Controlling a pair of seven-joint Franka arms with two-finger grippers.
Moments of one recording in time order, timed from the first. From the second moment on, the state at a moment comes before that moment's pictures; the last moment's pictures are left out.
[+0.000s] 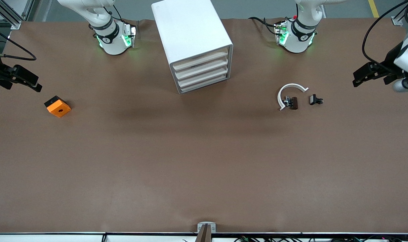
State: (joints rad) left arm 0.05 -0.01 -0.11 -1.60 0.02 1.53 -0.12; right arm 0.00 0.00 0.00 -1.49 0.02 1.51 0.12
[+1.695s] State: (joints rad) left arm -0.30 0.61 -0.14 -1.53 -0.59 1.53 -1.98; right arm 0.00 0.00 0.01 -1.49 0.02 1.51 0.12
